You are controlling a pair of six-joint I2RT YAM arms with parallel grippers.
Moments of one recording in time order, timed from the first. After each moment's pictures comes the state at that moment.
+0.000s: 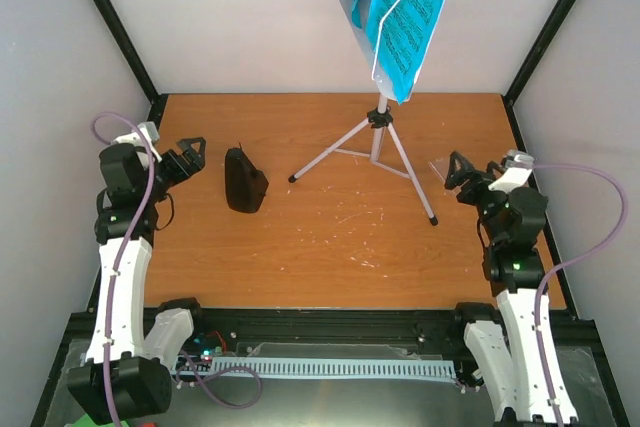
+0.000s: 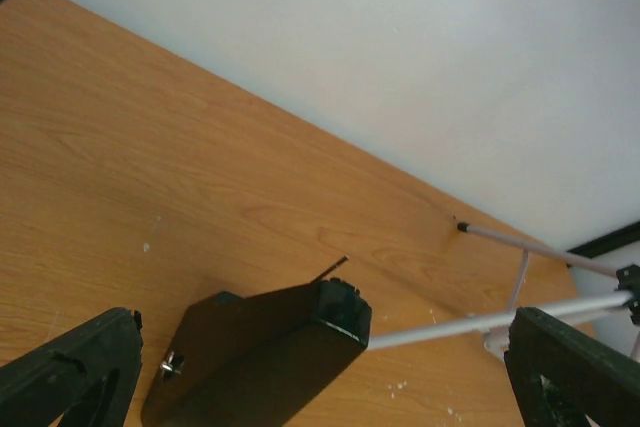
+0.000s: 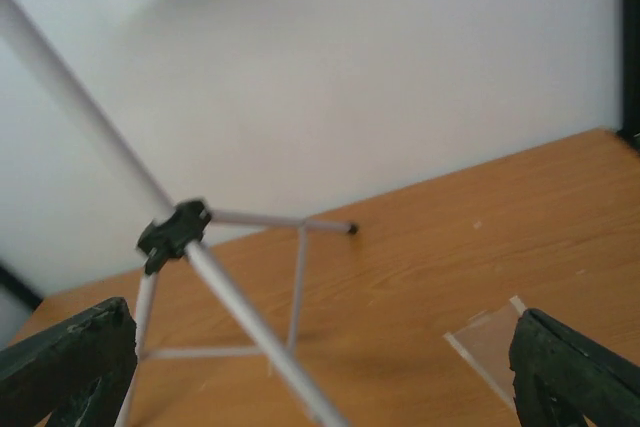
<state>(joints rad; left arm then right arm) 0.19 0.89 0.89 -0.39 0.39 -0.49 -0.05 0.57 0.61 -0.12 -0.12 0.40</state>
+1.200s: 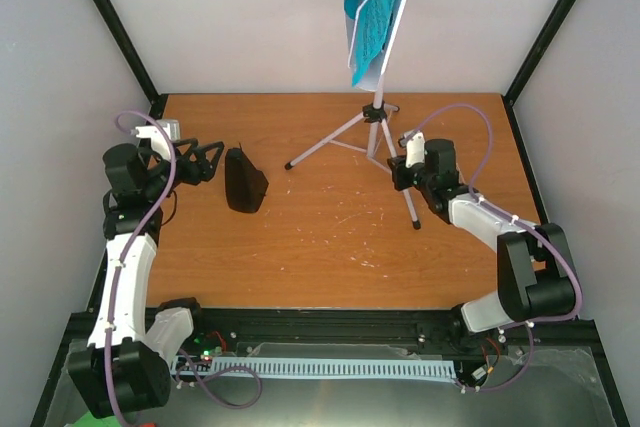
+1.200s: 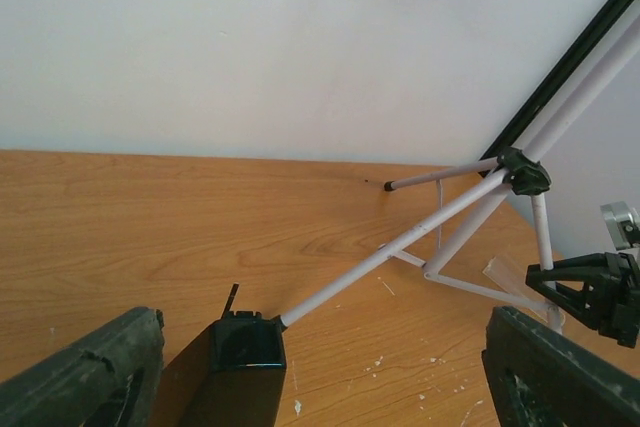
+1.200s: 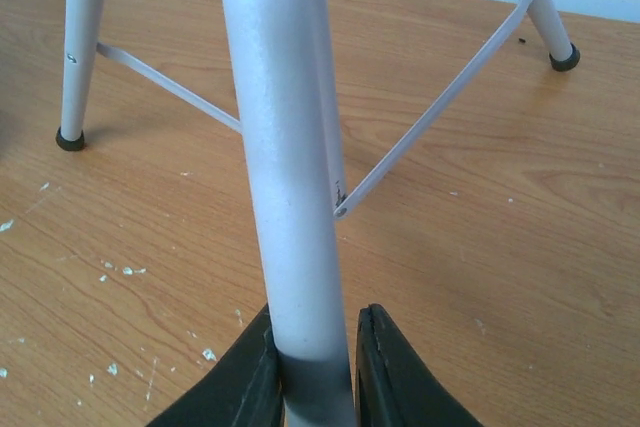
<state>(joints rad) 0.19 0.92 0.81 -0.13 0.72 -0.22 0.23 1.46 0.77 0.16 -0.26 -0.04</state>
